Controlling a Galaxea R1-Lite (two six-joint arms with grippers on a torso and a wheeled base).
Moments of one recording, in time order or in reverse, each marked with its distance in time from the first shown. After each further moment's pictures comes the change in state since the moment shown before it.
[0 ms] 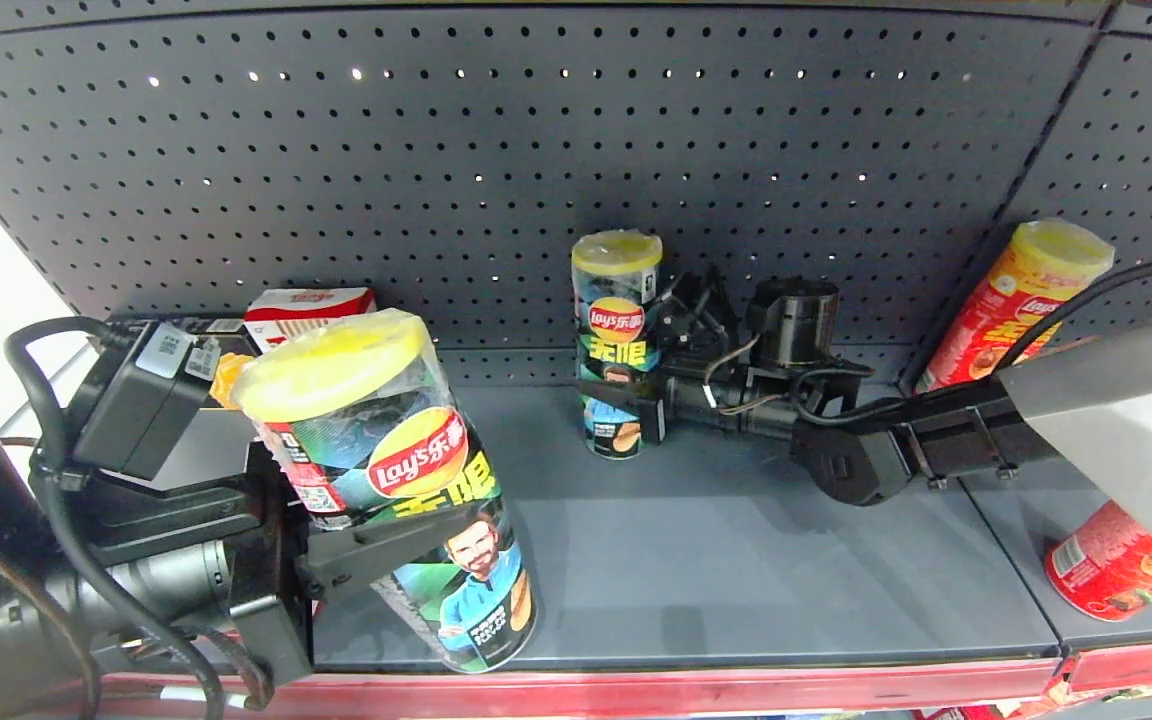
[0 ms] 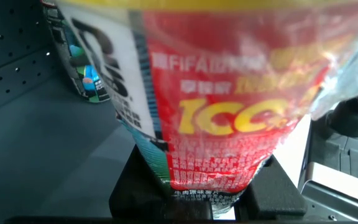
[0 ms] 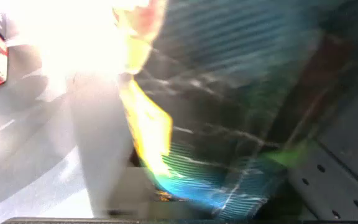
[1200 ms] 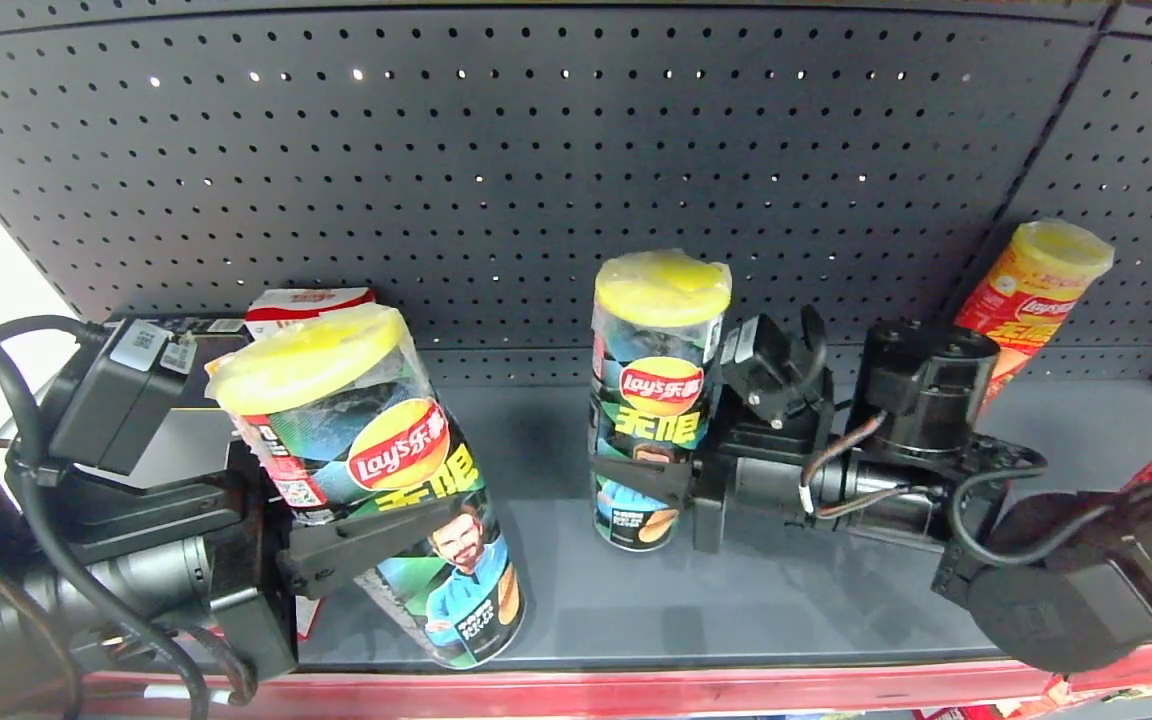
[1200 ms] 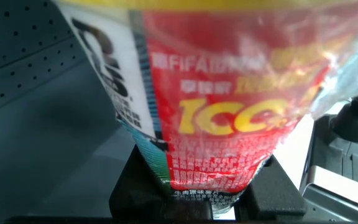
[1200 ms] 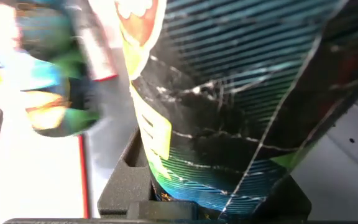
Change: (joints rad) left arm 0.026 -0.019 0.009 0.001 0.001 -0.019; right arm 0.133 -0.353 0.575 -0.262 -0.031 -0.007
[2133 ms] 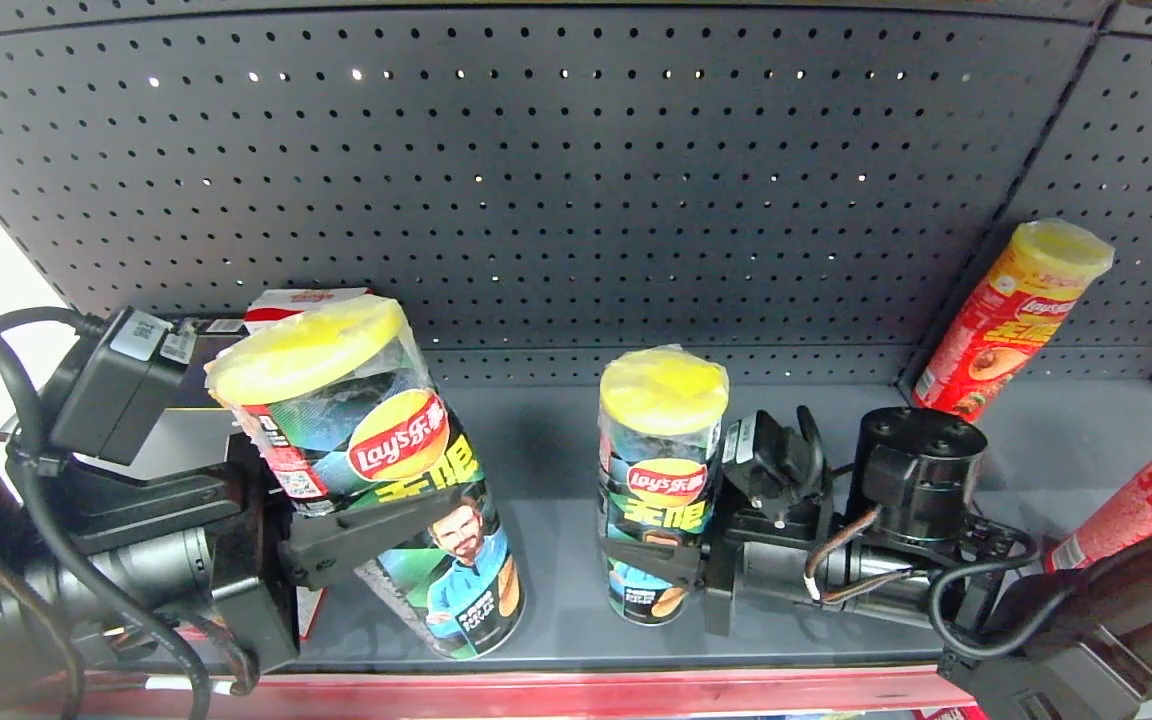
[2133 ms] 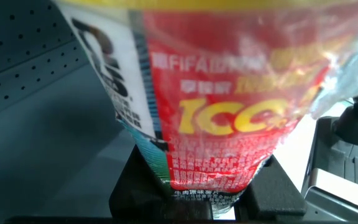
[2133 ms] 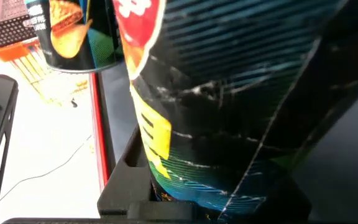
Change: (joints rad) left arm 0.005 0.003 -0.013 0.004 0.004 -0.003; right arm 0.005 0.063 0.189 -0.174 0.016 -0.004
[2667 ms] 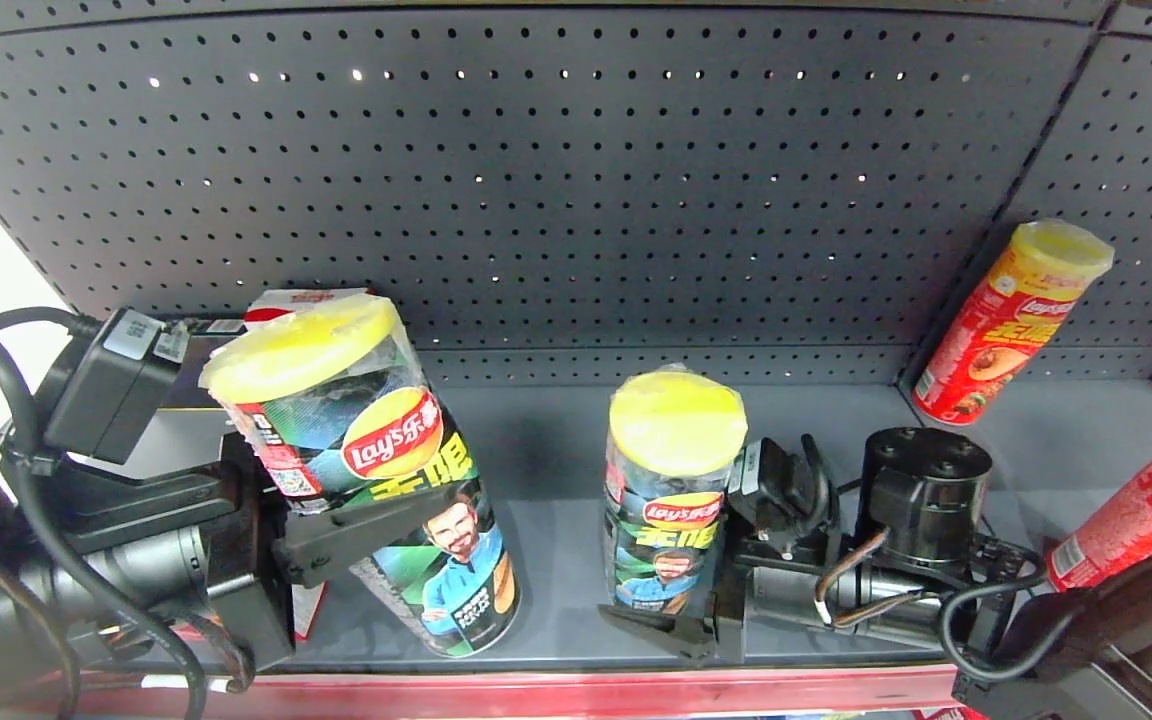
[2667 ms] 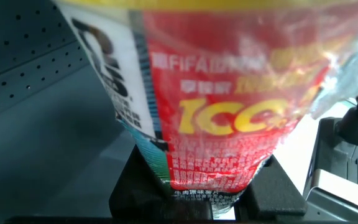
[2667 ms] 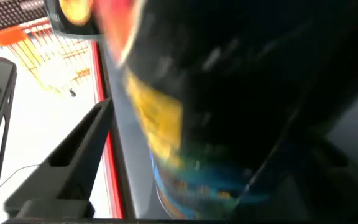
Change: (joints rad) left arm 0.010 -0.003 0.003 -0.002 -0.001 0.000; right arm -0.003 -0.004 0.064 -0.011 -0.005 -0.043
